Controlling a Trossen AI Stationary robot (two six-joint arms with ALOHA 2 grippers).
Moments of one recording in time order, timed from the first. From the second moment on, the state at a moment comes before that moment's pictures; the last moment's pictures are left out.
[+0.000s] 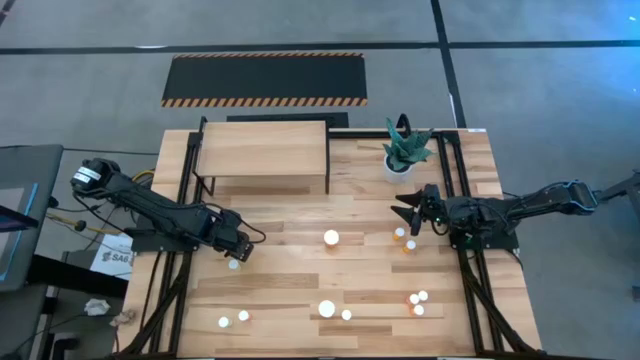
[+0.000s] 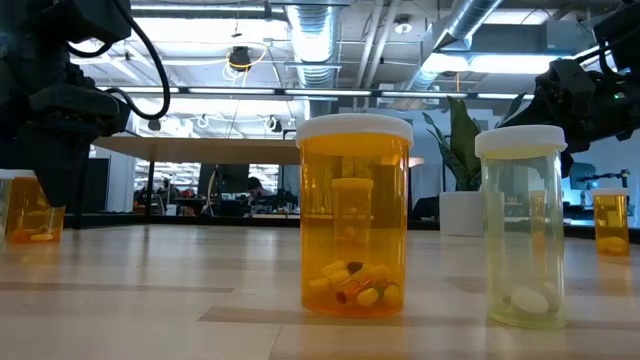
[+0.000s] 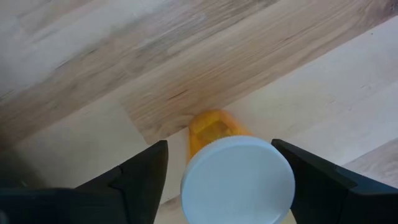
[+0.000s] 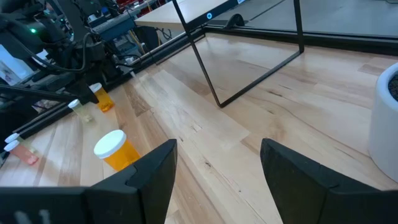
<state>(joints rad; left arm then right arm) -0.34 1.17 0.59 -0.85 -0.08 -1.44 0.10 0.38 0.00 0.12 0.47 0.54</state>
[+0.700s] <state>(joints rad) -0.34 1.17 0.59 -0.81 -0.07 -1.44 0.10 0.39 0.00 0.12 0.47 0.54</state>
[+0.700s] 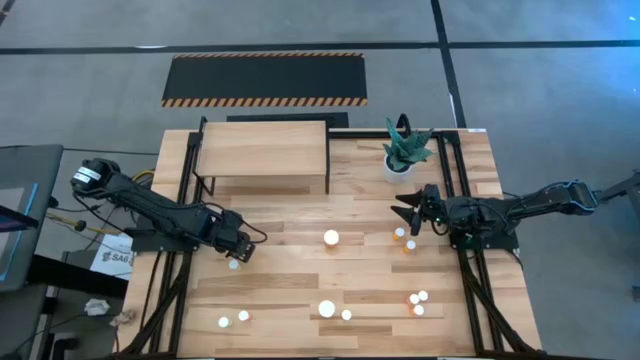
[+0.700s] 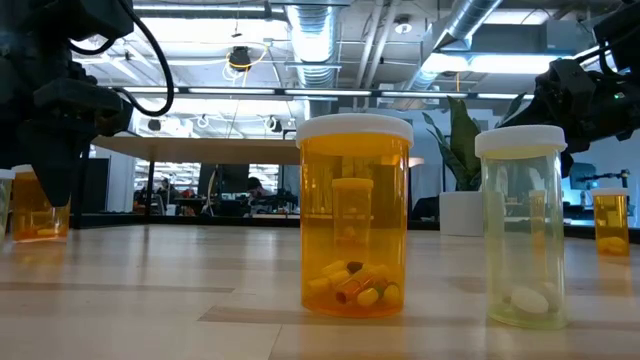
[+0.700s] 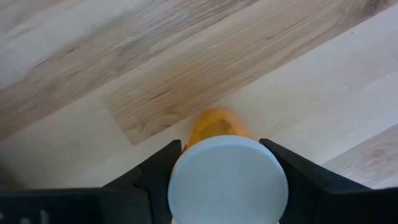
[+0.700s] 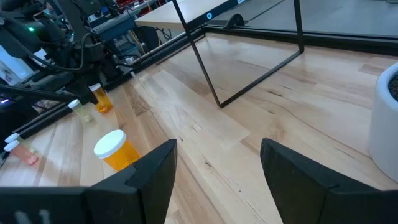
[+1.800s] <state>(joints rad) -0.08 1.16 0.88 -0.76 -0.15 -1.00 0.10 0.38 0.00 0.12 0.47 0.54</state>
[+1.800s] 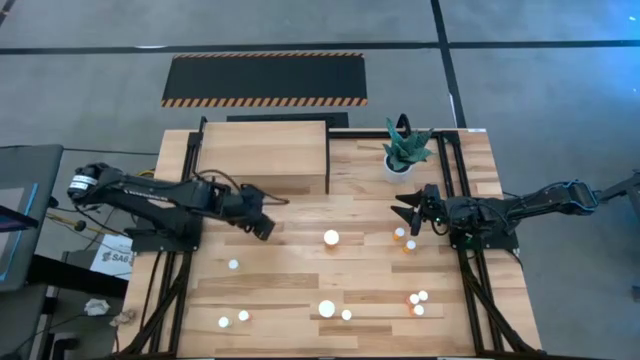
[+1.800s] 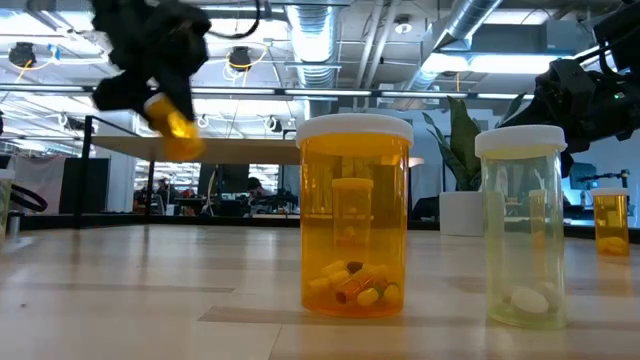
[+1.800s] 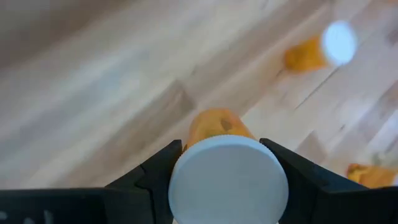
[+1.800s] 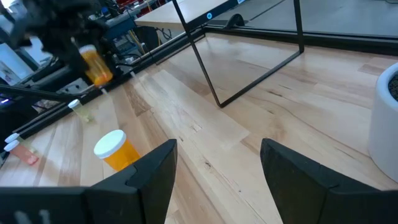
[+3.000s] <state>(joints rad) 0.70 1.22 1.23 -0.83 0.02 -0.50 0.10 0.38 0.00 0.12 0.47 0.54</state>
